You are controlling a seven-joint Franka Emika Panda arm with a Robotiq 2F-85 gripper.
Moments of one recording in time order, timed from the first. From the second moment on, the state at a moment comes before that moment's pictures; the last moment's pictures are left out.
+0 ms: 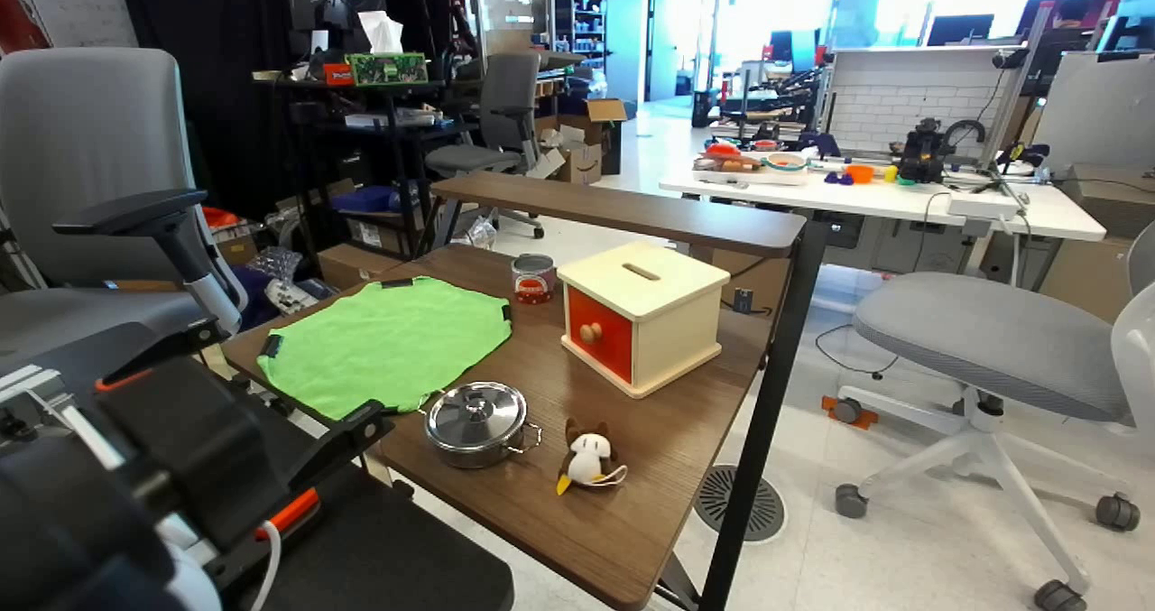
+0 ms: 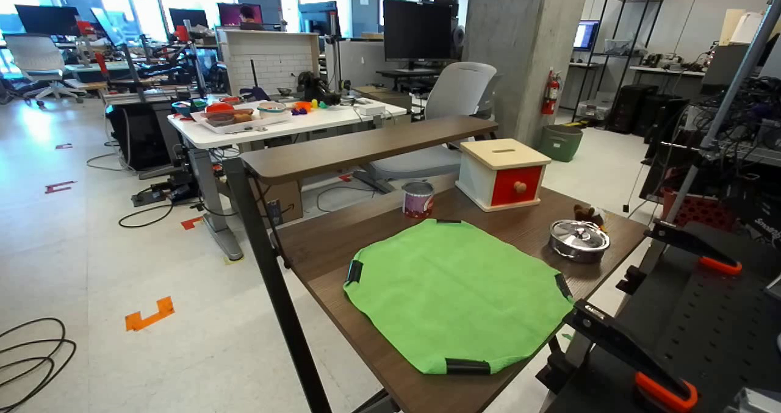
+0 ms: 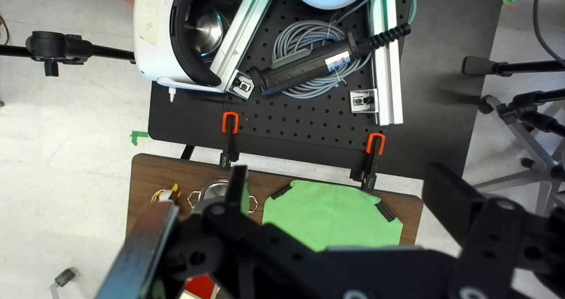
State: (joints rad) arm 0.04 -0.84 0.03 -2.44 -0.06 1.42 -0.14
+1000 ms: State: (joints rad) arm 0.00 -0.50 -0.03 -2.52 -0.21 1.81 -0.10
